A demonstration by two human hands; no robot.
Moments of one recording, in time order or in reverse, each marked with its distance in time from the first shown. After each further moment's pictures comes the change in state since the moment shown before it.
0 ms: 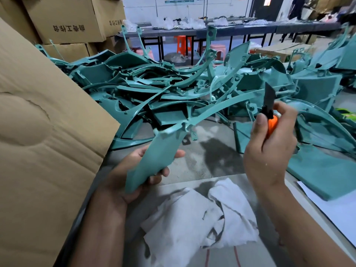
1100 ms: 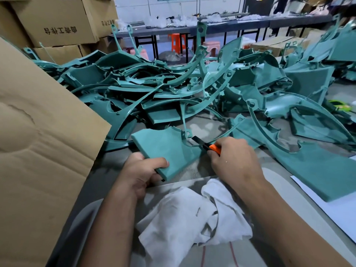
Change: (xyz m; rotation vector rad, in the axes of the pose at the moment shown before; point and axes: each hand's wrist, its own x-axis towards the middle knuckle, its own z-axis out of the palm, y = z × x) left_hand 0.024 -0.024 0.016 0.106 0.484 -0.071; right_hand -0.017 0.005 0.014 -0.682 -0.826 0.207
